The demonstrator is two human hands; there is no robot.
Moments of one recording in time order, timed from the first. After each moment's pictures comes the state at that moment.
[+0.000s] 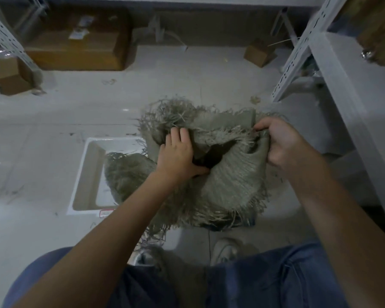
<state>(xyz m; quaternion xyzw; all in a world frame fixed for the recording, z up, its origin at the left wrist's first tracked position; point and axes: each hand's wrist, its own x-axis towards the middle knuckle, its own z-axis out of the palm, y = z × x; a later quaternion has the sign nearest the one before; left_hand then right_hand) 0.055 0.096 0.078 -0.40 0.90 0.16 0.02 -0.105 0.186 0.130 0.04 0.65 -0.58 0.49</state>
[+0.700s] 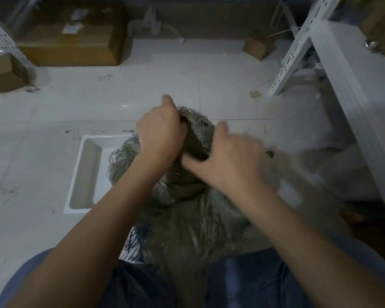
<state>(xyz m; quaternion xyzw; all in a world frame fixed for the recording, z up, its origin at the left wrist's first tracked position) 0.043 0.083 0.130 -0.49 0.85 0.11 -0.13 -0.016 0.193 0.137 -0.47 0.88 -0.06 0.02</state>
